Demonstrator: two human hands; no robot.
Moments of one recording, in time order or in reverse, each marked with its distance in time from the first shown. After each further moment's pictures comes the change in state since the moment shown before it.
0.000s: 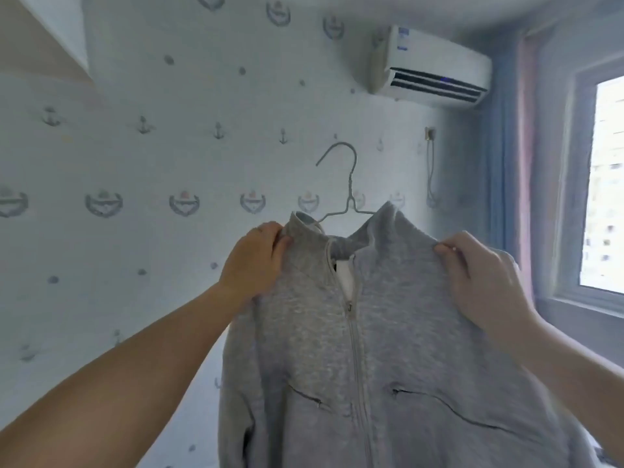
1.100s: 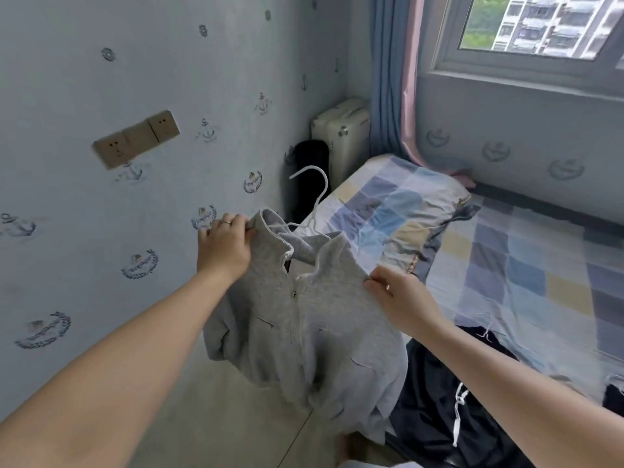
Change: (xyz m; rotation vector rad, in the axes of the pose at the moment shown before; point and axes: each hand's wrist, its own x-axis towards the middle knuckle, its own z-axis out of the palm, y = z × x) left_hand -0.035 -0.159 0.627 0.005 -0.692 -0.010; right_hand -0.198 0.358 0.323 -0.173 -0.663 0.849
